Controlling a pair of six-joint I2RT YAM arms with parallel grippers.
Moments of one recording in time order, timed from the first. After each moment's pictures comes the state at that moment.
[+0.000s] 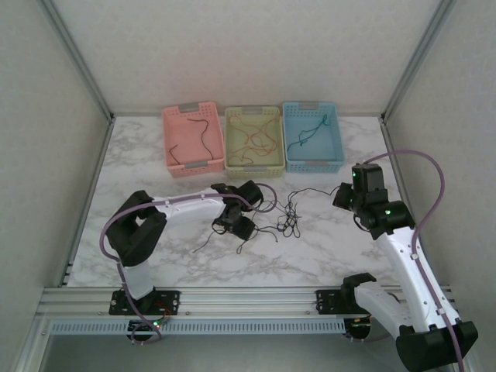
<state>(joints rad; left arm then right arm) -0.91 1.82 1.19 -0.79 -0.08 -0.36 0.25 0.89 0.95 -0.88 0.17 0.45</state>
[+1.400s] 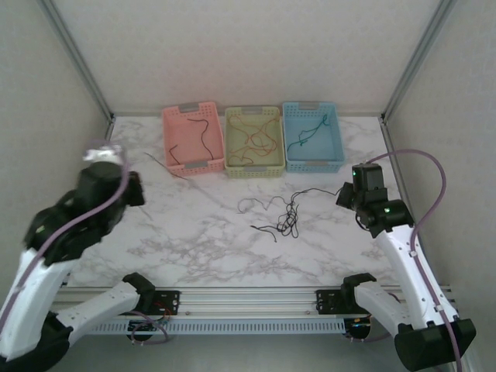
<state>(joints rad) -0.60 0.84 1.49 -1.25 -0.59 -0.46 0.23 0.92 0.94 -0.88 0.26 0.45</state>
